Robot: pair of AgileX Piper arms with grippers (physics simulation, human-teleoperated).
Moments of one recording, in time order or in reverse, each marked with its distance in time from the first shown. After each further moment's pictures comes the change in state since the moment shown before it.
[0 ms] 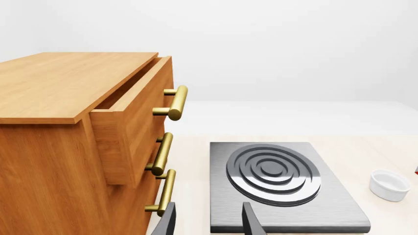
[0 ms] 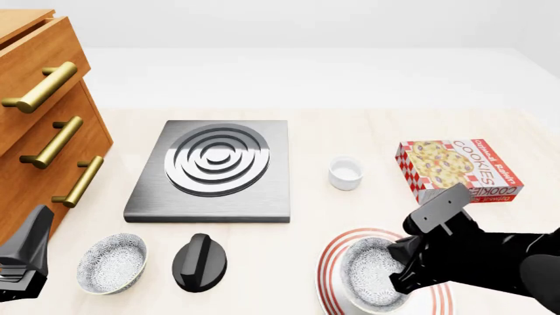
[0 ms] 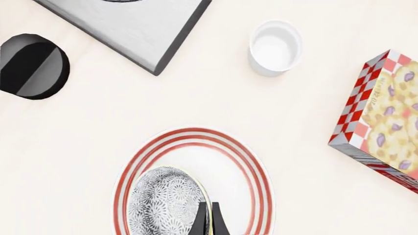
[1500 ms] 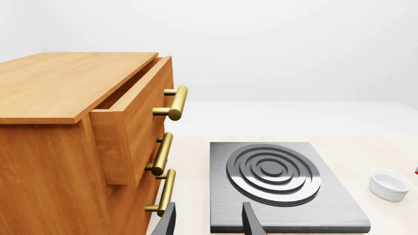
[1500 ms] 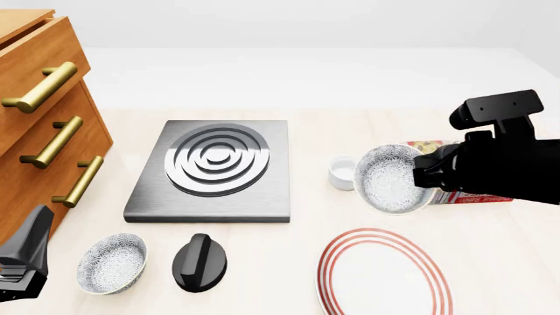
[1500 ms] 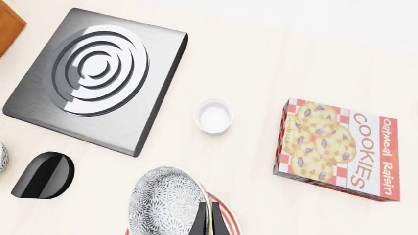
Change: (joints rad) left arm 0.000 0.000 0.000 0.000 0.000; right arm -0.169 -0.071 -0.324 0.179 0.115
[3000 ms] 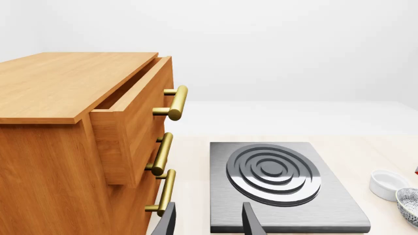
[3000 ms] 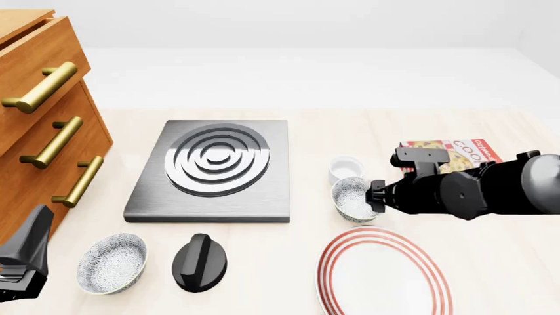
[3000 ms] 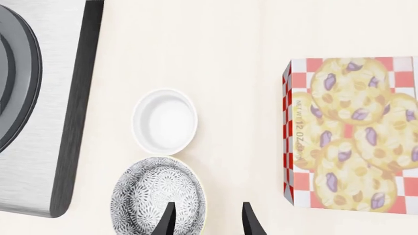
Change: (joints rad) left arm 0.000 0.000 0.000 0.000 0.000; right arm -0.097 0.661 0.036 -0.485 0.144
